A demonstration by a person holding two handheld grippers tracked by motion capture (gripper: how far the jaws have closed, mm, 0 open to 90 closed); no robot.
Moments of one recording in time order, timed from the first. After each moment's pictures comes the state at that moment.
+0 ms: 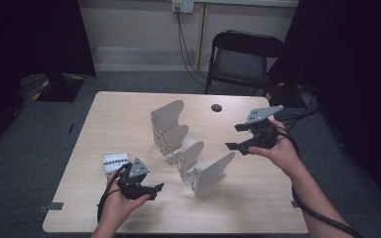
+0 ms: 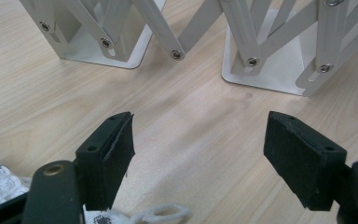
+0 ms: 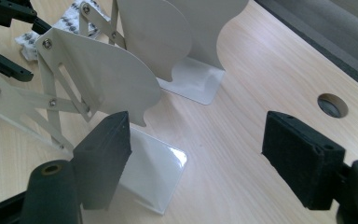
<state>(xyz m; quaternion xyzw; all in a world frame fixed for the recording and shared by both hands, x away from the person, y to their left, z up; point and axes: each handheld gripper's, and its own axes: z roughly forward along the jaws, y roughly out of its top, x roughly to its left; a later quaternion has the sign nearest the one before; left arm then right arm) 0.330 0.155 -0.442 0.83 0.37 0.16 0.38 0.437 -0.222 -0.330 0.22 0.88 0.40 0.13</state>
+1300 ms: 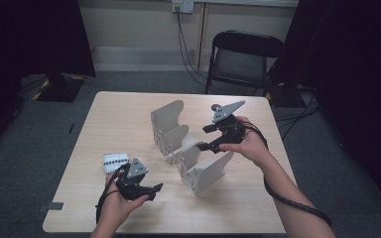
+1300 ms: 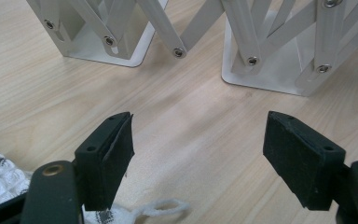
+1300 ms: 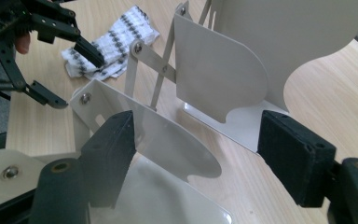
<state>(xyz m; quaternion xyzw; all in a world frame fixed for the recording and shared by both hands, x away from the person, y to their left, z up) 0.328 0.158 -0.442 0.83 0.37 0.16 0.38 0.458 -0.146 -0.340 0.15 0.90 0.41 0.06</state>
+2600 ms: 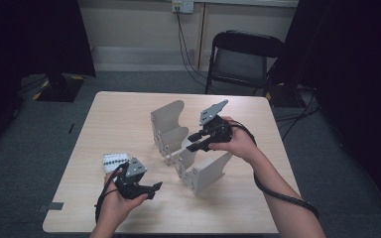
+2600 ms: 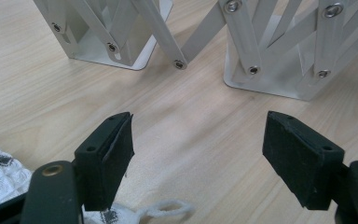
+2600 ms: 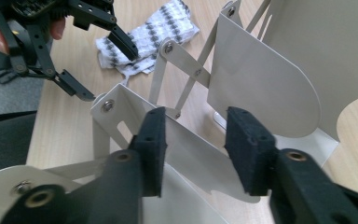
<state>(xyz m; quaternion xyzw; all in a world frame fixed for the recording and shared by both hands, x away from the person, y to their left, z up) 0.328 0.161 -0.438 0.83 0.38 0.16 0.39 0.467 -0.116 -0.349 0.07 0.92 0.39 0.00</state>
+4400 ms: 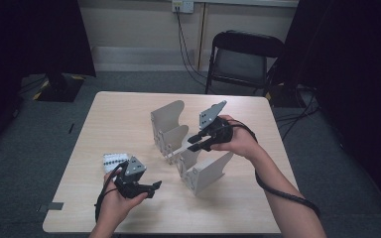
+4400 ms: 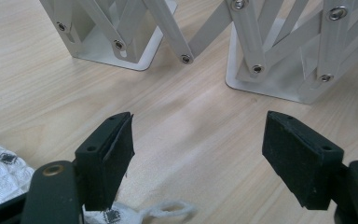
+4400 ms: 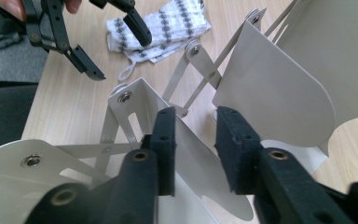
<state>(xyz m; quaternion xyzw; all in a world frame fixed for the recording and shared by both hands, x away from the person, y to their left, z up) 0.331 0.162 -0.438 0.83 0.38 0.16 0.38 0.464 -0.115 -0.342 0.01 0.93 0.37 0.02</state>
